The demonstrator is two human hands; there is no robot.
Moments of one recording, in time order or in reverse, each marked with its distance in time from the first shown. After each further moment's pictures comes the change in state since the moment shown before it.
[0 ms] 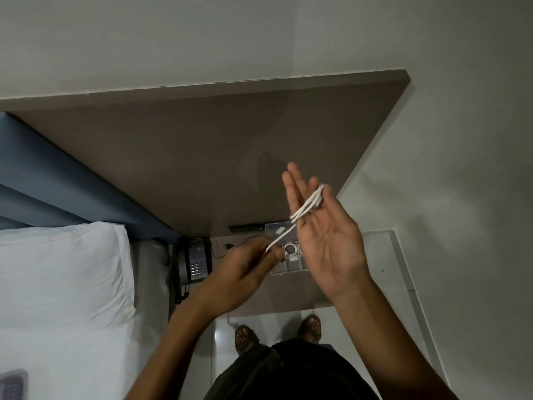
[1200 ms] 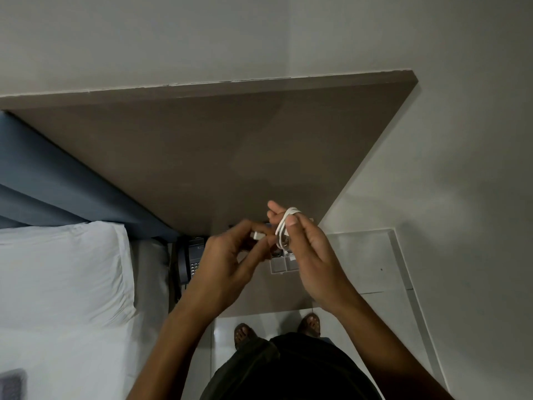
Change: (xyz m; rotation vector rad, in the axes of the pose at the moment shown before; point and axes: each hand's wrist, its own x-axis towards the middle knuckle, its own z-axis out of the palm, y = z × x) left_hand -0.009 0.020 -0.019 -0.010 0.299 0.081; right_hand -0.006 0.030 -0.024 -1.158 0.051 -0.018
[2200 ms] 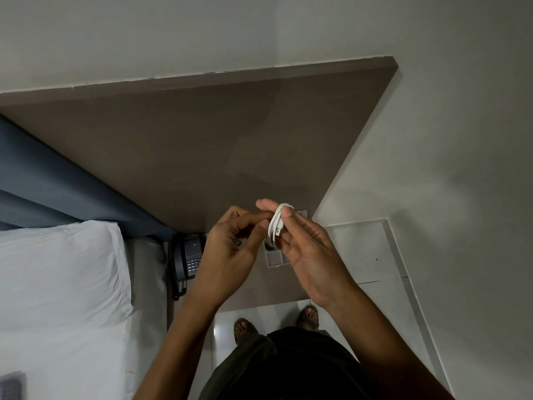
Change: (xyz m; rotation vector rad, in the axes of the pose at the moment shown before) left_hand 0.003 0.008 0.023 -0.044 0.133 -0.118; right_hand -0.016 0.002 -0.004 0.550 -0.077 0.035
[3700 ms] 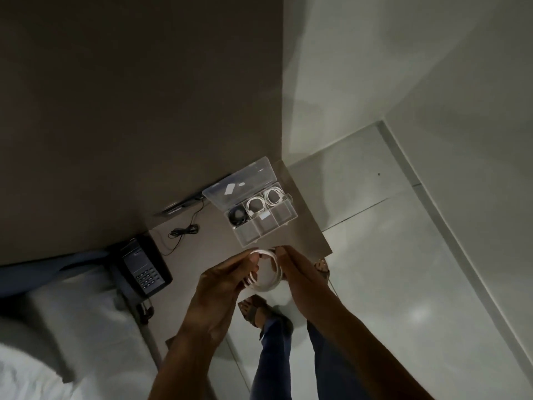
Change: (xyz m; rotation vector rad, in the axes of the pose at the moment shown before) left_hand 0.054 -0.293 0.189 -0.292 -0.267 -0.838; right_hand 0.060 0.245 -0.239 -0.254 0.420 0.362
